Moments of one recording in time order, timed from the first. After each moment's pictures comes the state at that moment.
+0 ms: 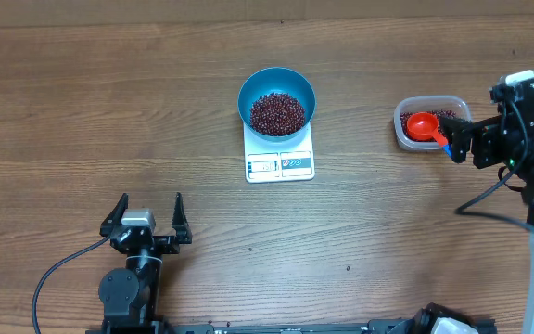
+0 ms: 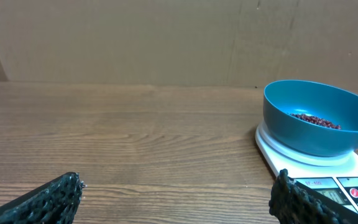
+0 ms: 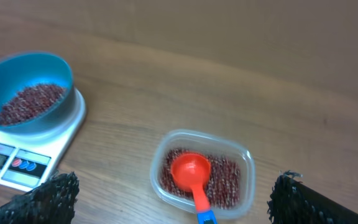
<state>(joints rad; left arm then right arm) 0.01 0.02 0.01 -0.08 0.03 -0.05 -0.37 1.13 1.13 -0.64 -0.53 -0.44</state>
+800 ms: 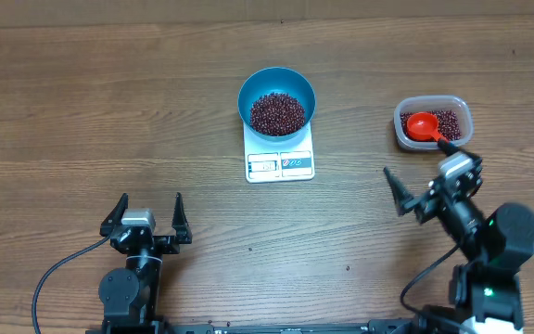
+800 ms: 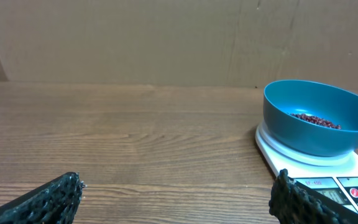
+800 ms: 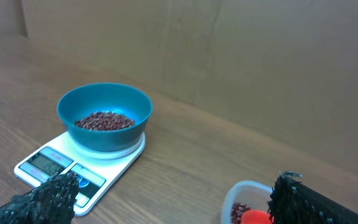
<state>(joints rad) 0.01 0.02 0.01 -0.08 0.03 -0.05 -0.20 0.59 0.35 0.09 -0.65 -0.30</state>
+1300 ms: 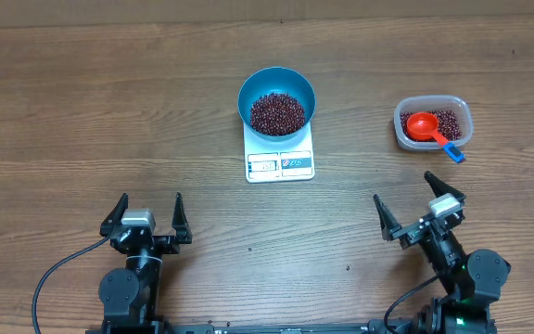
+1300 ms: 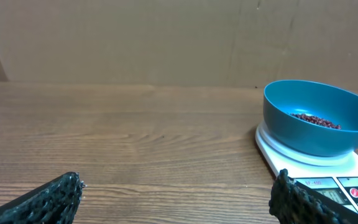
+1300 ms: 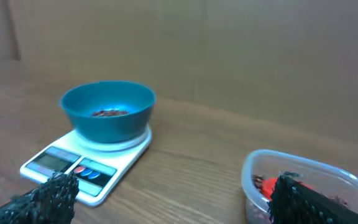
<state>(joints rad) 0.01 0.02 0.01 -0.08 0.03 -0.05 -0.19 0.29 0.02 0.23 -0.58 -0.12</state>
